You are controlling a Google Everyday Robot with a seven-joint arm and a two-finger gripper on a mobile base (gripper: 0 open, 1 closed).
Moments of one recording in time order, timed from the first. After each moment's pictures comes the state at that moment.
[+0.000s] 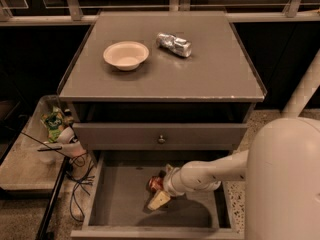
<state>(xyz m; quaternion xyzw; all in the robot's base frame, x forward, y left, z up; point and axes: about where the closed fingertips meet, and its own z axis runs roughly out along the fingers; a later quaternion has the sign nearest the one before) 0.536 -0.025 0.395 -0.50 0.81 0.13 0.27</state>
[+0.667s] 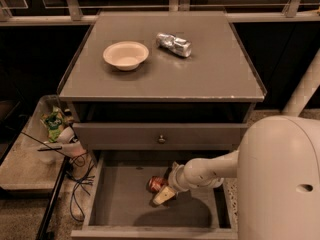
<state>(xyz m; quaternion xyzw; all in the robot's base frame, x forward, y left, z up) 0.560 -0.048 0.378 -0.47 0.83 0.12 0.27</state>
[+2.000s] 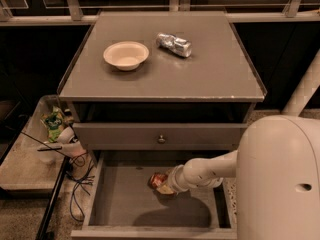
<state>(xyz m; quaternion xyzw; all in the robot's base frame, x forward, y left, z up) 0.560 -0.047 0.379 -0.47 0.83 0.12 0.27</state>
